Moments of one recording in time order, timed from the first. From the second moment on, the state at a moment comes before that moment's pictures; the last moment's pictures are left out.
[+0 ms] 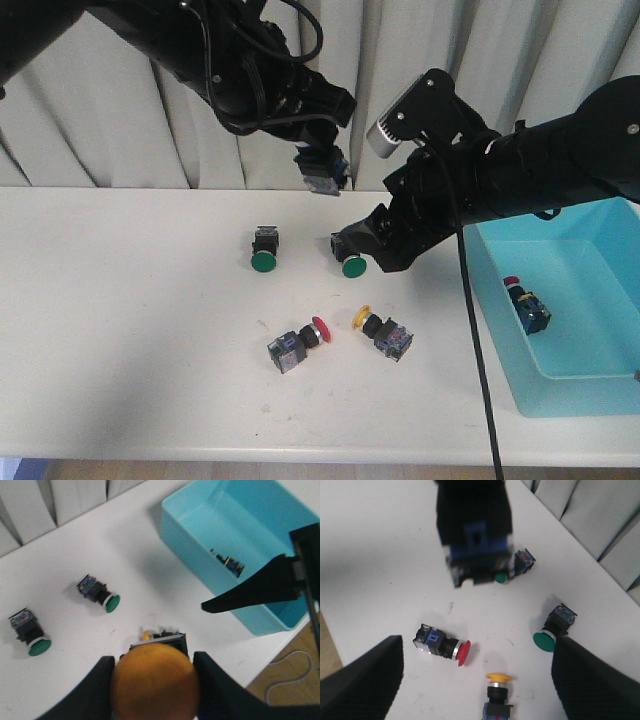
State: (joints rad) left arm -0.55 1.84 -2.07 -0.23 1.19 0.01; right arm 0.35 1.51 -1.24 0.59 0.66 -0.98
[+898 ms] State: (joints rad) left arm -0.54 1.84 -2.04 -0.42 1.18 0.09; right arm 0.35 1.51 -1.24 0.85 0.65 -1.21
